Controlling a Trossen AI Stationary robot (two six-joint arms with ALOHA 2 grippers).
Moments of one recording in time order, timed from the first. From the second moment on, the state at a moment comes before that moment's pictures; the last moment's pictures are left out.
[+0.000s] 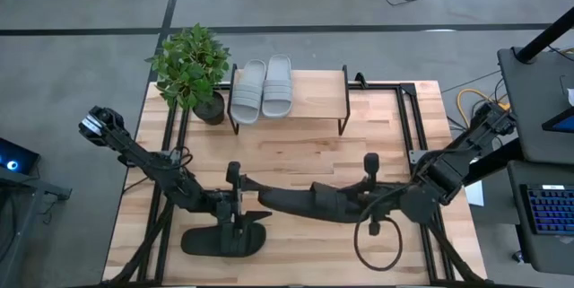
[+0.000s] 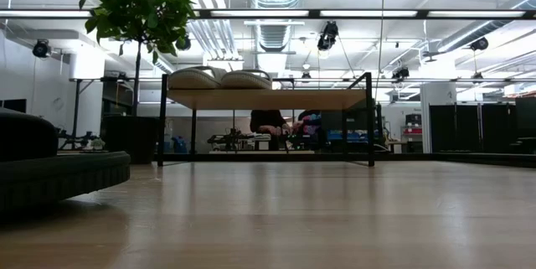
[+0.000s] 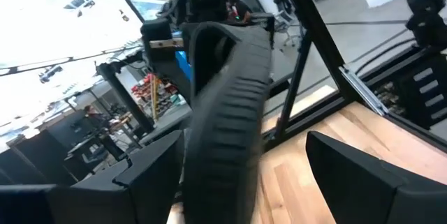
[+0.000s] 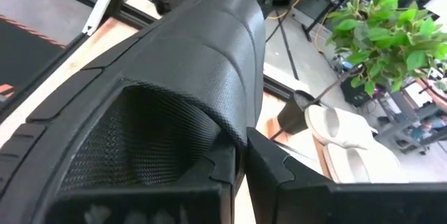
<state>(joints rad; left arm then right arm) -0.61 1.29 0.75 0.66 -0.59 0.60 0.71 1.26 1.22 -0.46 0.75 -0.16</state>
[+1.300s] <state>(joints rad) -0.54 1.31 0.75 0.67 -0.39 0.64 0.69 1.26 1.22 -0.40 0.68 -0.22</state>
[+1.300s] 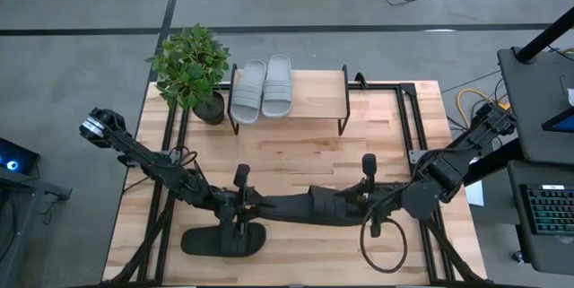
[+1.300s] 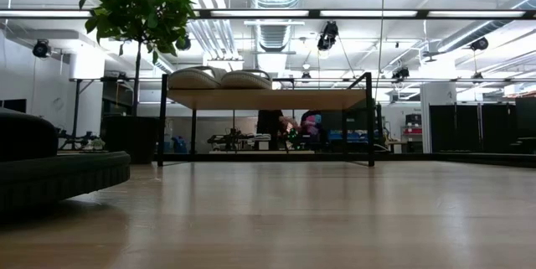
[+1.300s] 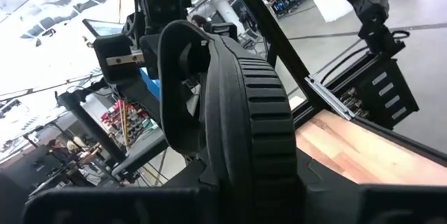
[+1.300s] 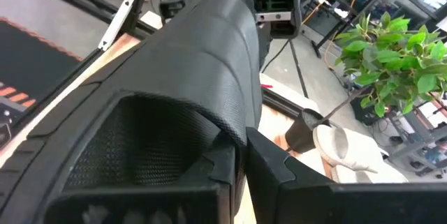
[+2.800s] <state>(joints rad) -0.54 1.65 1.12 0.76 -1.19 0.91 0.70 1.03 1.07 -0.90 1.29 0.52</state>
